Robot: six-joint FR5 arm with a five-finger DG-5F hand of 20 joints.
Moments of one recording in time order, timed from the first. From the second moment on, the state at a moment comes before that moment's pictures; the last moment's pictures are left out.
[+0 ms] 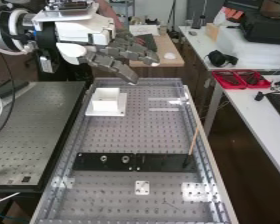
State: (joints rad) arm 1.38 -1.61 -1.79 -2.95 -1.72 -0.65
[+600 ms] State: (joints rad) arm 1.39 -1.61 -1.77 -2.97 -1.73 -0.65
